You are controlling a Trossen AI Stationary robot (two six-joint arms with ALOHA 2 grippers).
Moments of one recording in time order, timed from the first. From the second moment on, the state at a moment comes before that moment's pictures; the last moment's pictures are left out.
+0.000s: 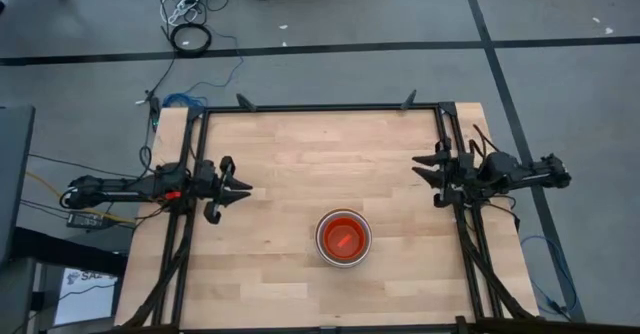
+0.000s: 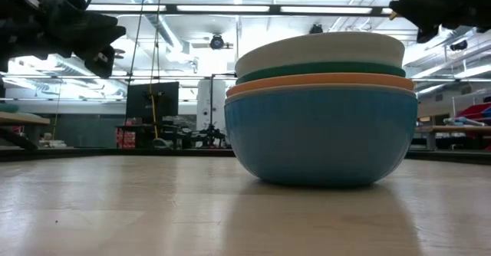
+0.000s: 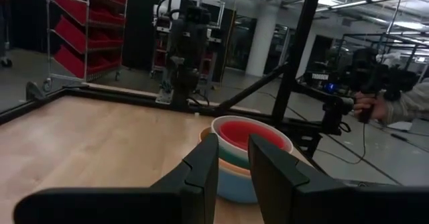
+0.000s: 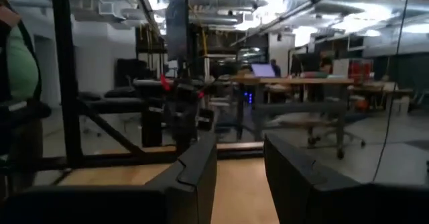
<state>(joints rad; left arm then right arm) 0.02 0.12 0.01 0.22 0.12 -0.22 0.19 0.00 0.15 0.13 0.35 -0.08</state>
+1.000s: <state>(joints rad) 0.02 0.18 0.01 0.04 0.08 -0.08 0.19 0.02 0.11 -0.32 0.28 0.16</state>
